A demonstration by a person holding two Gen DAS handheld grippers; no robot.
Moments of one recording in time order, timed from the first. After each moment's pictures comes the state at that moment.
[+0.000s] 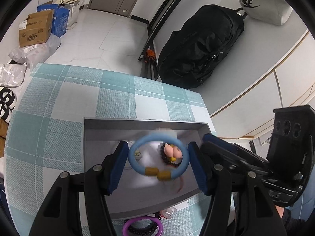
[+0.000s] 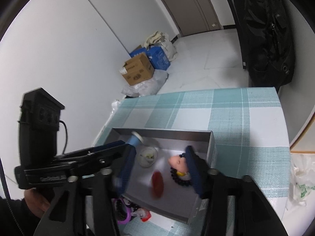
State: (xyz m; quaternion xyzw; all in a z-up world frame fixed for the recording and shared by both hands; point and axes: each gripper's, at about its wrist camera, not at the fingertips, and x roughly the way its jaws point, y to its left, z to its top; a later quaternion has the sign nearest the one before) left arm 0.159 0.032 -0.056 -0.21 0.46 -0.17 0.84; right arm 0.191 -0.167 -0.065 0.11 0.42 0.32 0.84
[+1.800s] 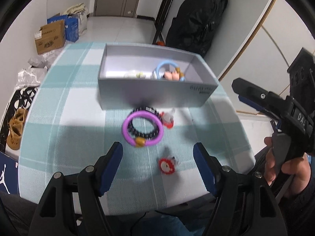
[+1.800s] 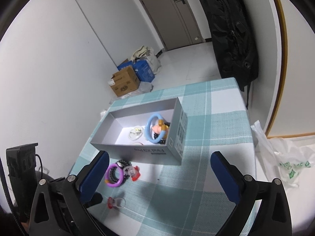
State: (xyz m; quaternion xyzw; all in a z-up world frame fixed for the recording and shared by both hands) left arm 0.034 0.002 -0.072 -0.11 0.49 -0.12 0.86; right arm 0.109 -0.219 -0.064 0.11 0.39 0.26 0.88
